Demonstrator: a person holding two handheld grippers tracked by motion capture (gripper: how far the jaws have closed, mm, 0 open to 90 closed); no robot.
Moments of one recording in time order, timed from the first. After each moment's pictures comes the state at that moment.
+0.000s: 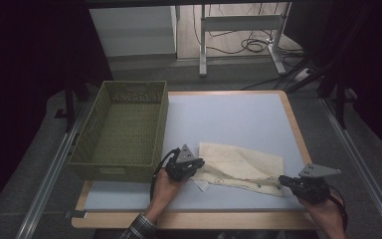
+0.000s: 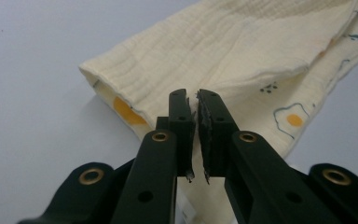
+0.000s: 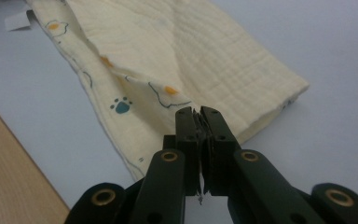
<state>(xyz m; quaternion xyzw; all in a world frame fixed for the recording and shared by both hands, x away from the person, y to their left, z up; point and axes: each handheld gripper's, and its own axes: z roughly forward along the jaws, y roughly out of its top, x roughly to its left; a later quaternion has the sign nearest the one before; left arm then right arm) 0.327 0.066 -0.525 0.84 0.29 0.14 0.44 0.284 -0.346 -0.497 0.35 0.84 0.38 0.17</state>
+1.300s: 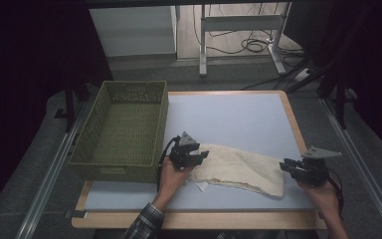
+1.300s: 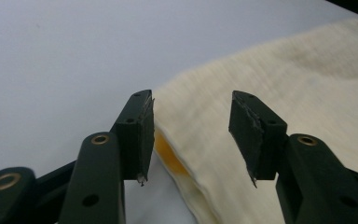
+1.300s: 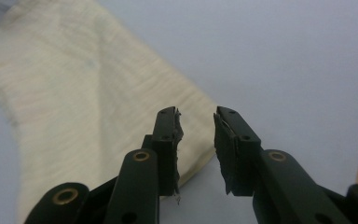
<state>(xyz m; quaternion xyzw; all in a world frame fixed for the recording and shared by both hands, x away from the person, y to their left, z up) 0.382 0.057 -0.519 0.79 0.38 0.13 0.46 0.338 -0.358 -0.493 0.40 0.81 0.39 0.18</state>
